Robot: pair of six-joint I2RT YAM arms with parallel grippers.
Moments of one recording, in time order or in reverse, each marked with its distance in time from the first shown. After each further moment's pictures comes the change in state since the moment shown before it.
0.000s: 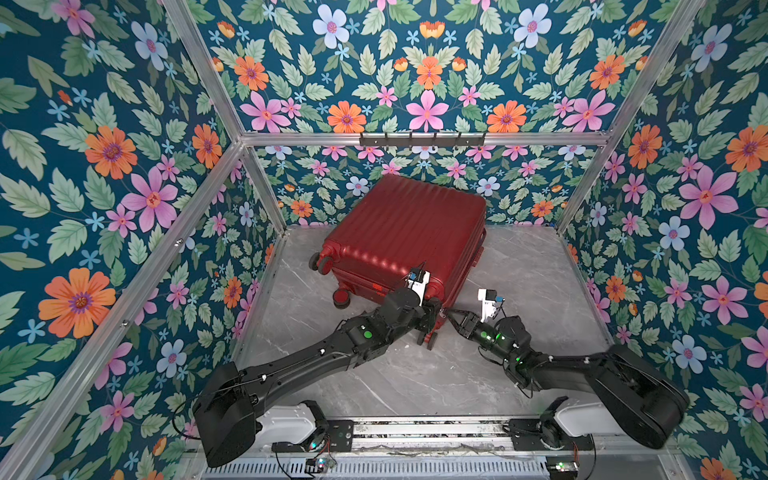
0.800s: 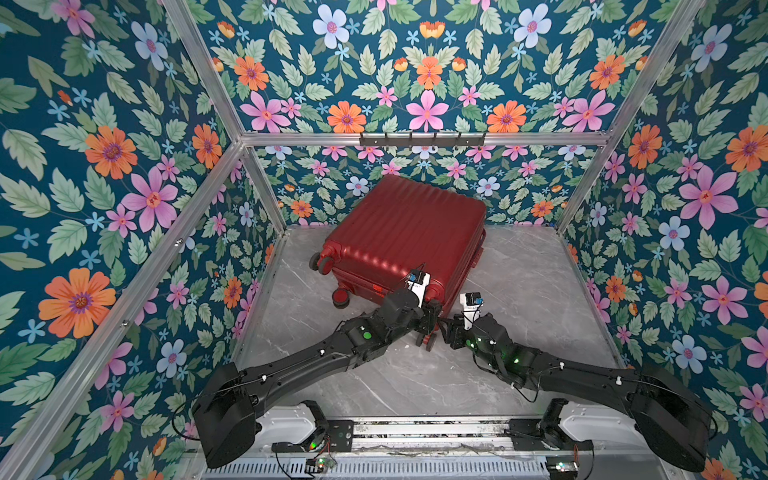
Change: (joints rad) left arm 0.006 -0.003 -0.013 0.021 0.031 -0.005; right arm 0.244 -0.057 0.196 -0.610 0.421 -0.455
